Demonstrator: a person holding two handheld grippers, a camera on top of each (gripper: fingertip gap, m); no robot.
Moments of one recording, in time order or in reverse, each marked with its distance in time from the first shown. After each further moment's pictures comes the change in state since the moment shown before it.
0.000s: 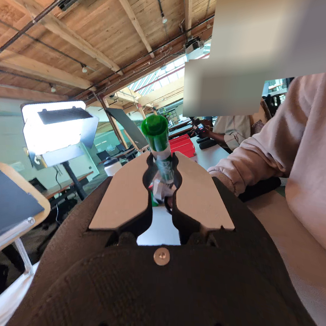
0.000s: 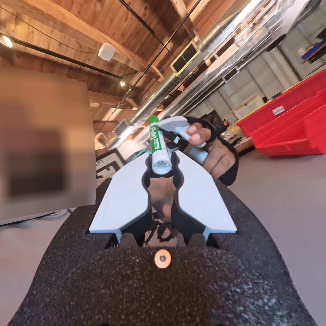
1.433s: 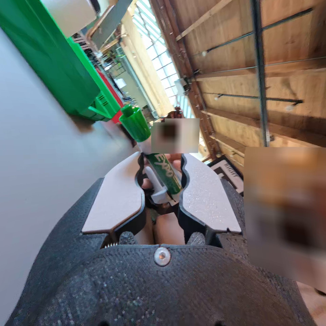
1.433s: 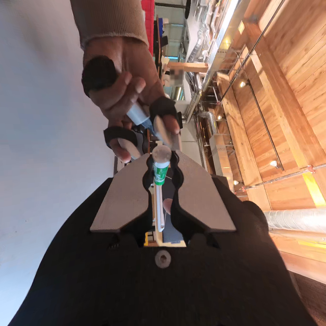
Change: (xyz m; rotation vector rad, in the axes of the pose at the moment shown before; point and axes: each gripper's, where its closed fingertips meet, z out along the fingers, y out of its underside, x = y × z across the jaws) left arm -0.042 0.117 -0.007 -0.092 0.098 -1.466; right arm 0.068 0.034 -0.019 -0.897 0.695 -2.344
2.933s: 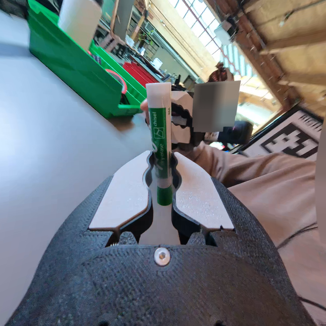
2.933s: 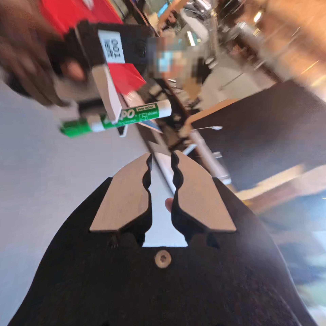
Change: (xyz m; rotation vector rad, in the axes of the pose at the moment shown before) left arm -0.009 0.013 -0.002 -0.149 -0.217 0.434; right arm 0.014 0.086 -0.012 -0.145 -0.082 0.759
